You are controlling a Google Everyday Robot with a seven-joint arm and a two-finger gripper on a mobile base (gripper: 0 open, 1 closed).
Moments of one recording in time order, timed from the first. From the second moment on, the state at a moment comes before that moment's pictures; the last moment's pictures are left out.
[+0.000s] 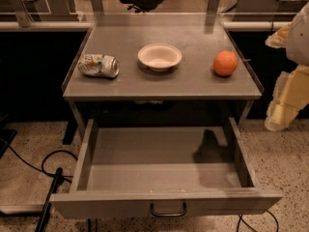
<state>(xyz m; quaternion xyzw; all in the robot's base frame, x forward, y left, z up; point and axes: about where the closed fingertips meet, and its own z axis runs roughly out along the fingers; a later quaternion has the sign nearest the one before) 0.439 -0.215 0.984 -0.60 0.78 -0.04 0.17</state>
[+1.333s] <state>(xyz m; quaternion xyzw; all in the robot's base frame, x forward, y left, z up) 0.513 -0.238 0.973 -0.57 0.79 -0.11 0.18</state>
